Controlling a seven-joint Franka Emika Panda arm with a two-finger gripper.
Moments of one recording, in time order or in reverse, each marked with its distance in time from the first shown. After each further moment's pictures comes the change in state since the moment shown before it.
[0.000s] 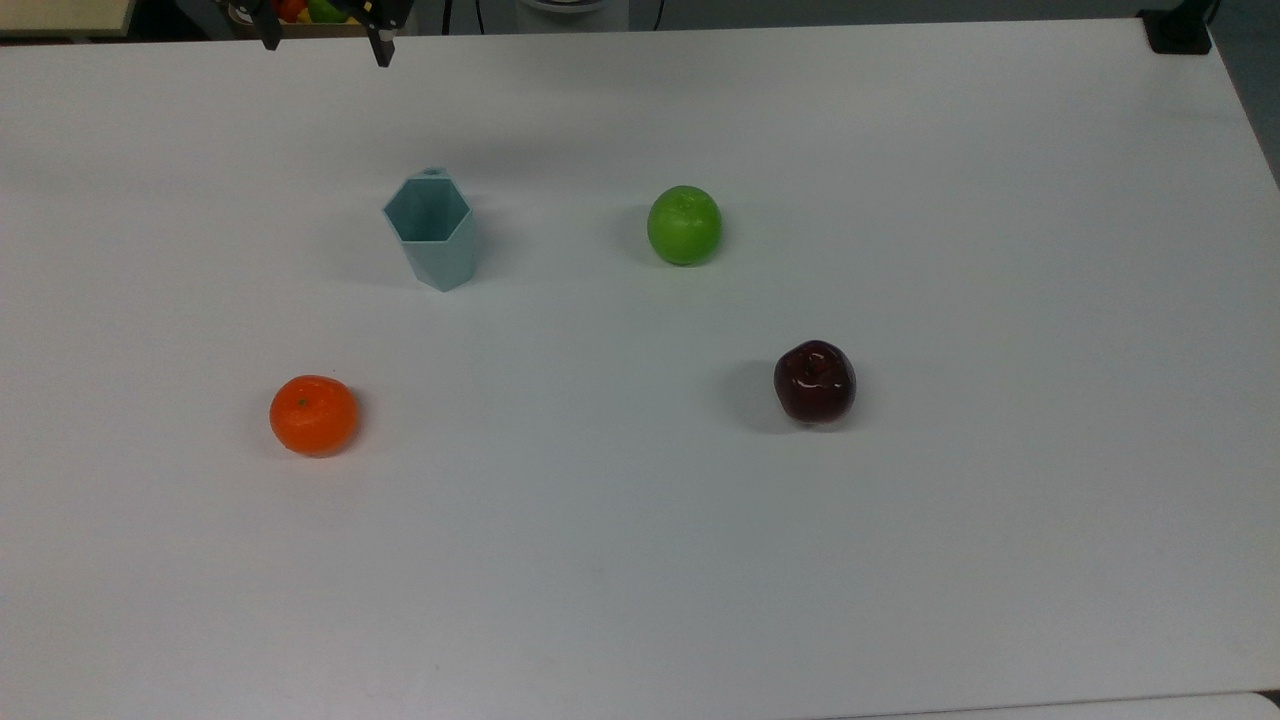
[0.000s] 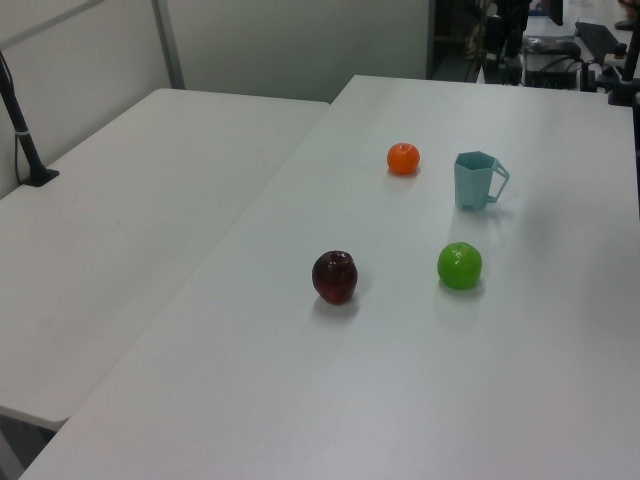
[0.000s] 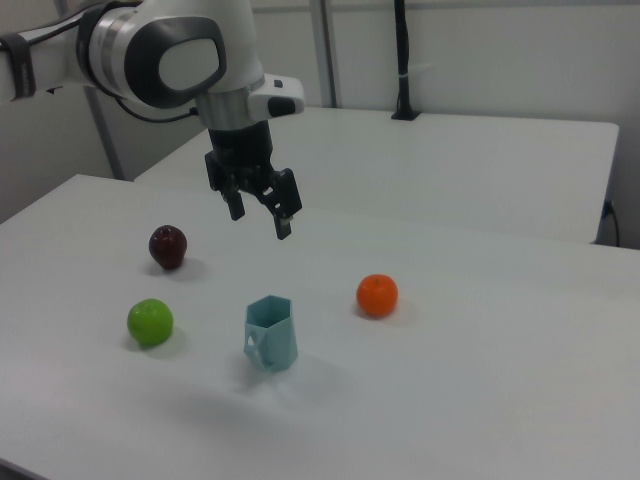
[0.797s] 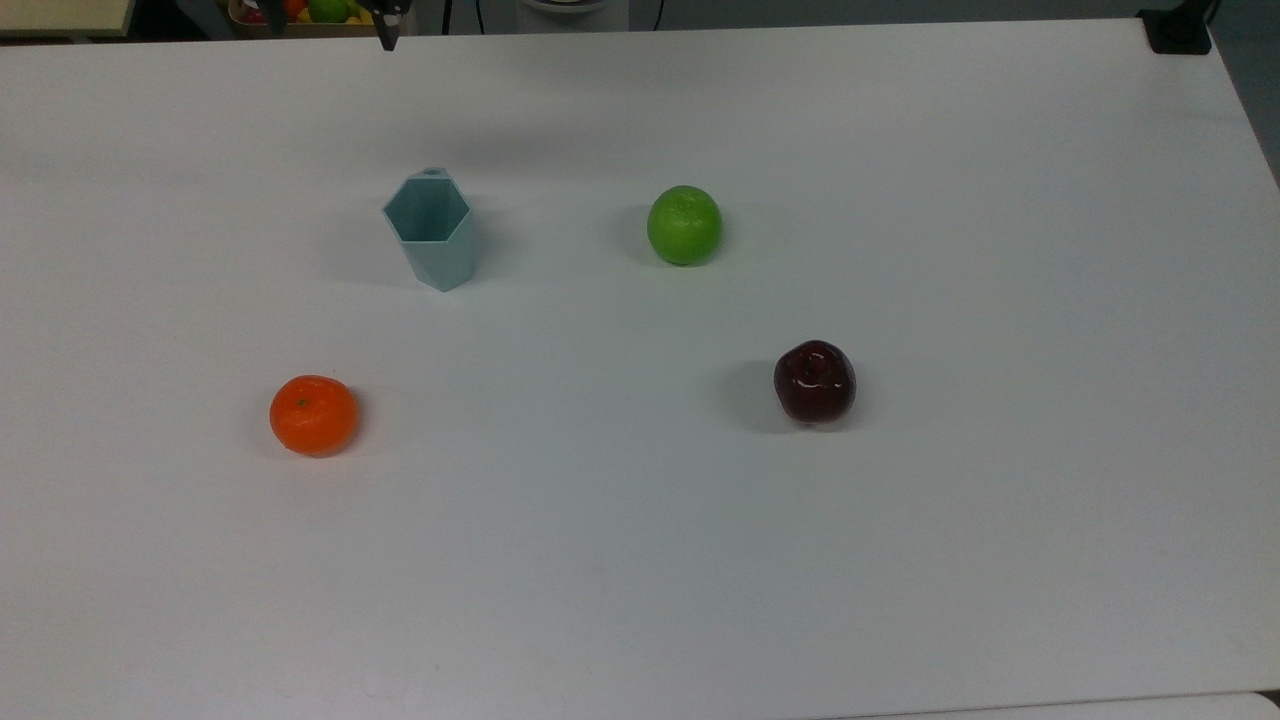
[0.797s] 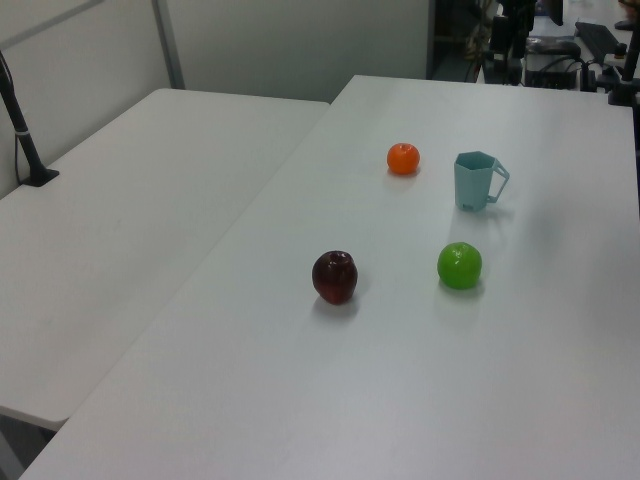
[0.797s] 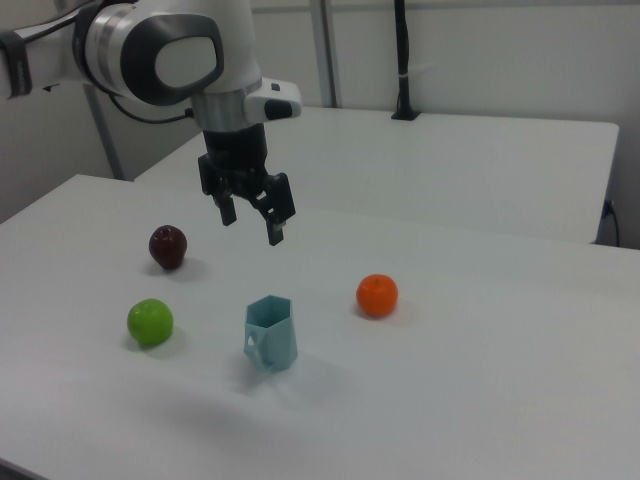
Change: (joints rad) arm -0.001 -0.012 -0.002 -0.003 0.000 -0.060 -0.016
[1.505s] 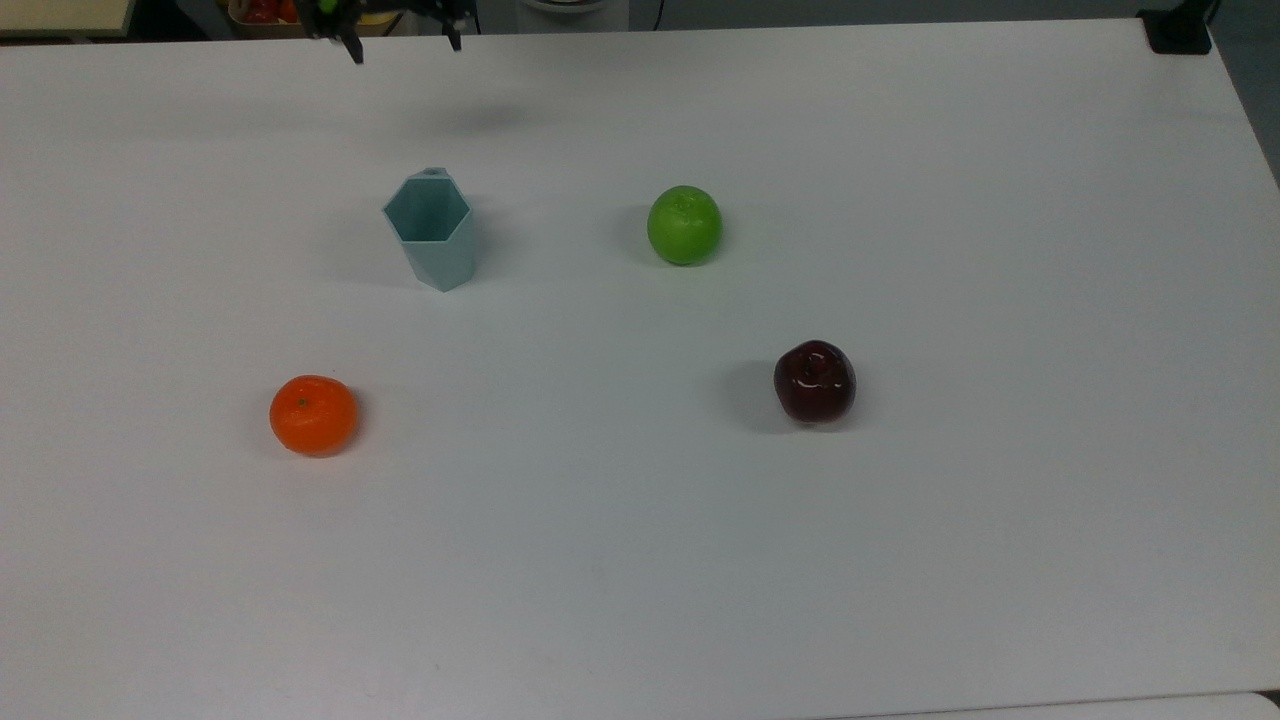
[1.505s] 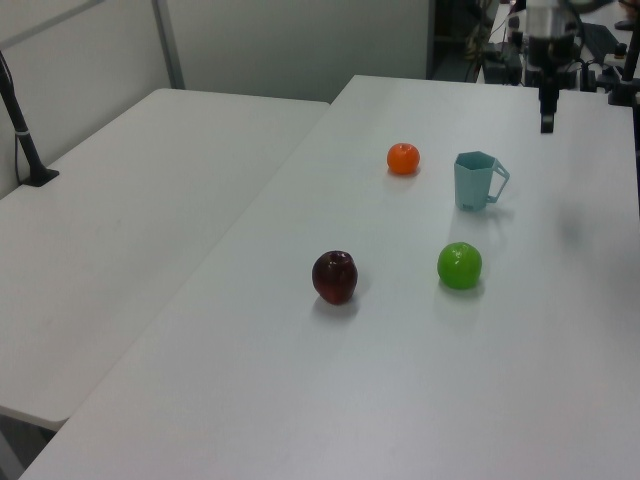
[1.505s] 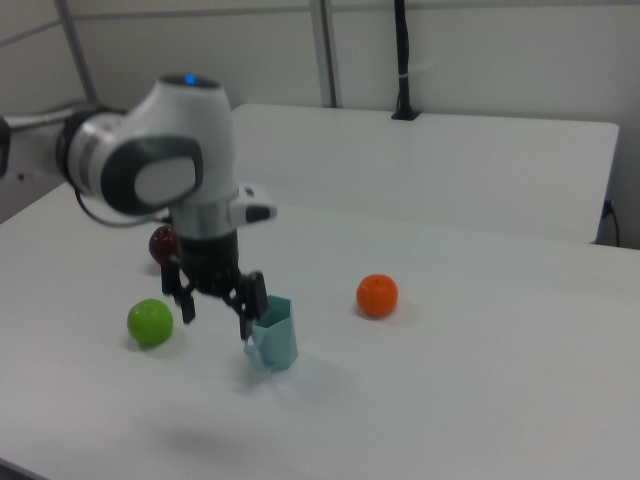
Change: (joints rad) arm 0.004 -0.172 0.000 -0.472 0.001 0.194 -0.299
